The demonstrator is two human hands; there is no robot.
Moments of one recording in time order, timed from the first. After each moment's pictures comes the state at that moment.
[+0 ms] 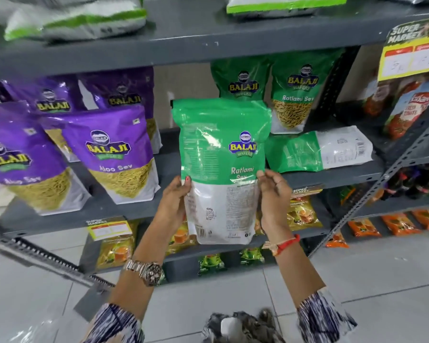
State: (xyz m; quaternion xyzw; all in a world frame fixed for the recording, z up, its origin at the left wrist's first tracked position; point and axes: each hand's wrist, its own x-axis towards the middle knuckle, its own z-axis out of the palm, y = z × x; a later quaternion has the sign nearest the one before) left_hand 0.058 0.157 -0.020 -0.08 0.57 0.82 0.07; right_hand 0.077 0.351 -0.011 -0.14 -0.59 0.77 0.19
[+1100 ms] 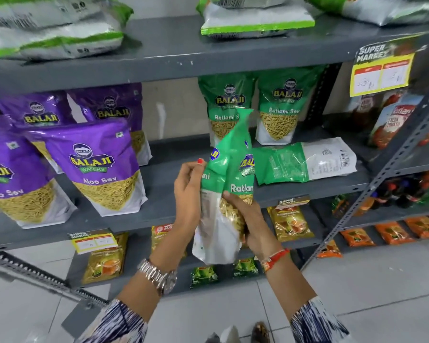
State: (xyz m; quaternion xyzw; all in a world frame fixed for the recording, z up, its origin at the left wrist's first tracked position) left_hand 0.072 0.240 0.048 -0.02 0.65 0.75 -0.14; right_hand 0.092 0.361 -0.001 -0.13 -0.54 0.82 -0.13
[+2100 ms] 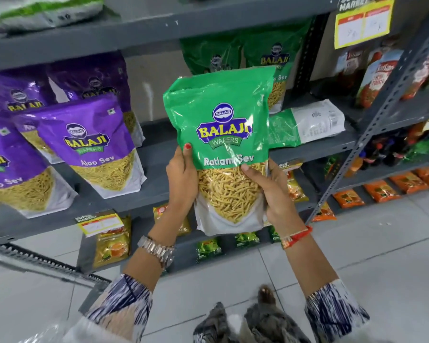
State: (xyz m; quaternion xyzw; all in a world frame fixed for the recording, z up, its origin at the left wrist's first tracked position) left_hand 0.089 0.222 0.031 0.03 0.78 0.60 -0.19; right_hand 0.134 0.385 0.006 -0.08 -0.52 0.85 0.02
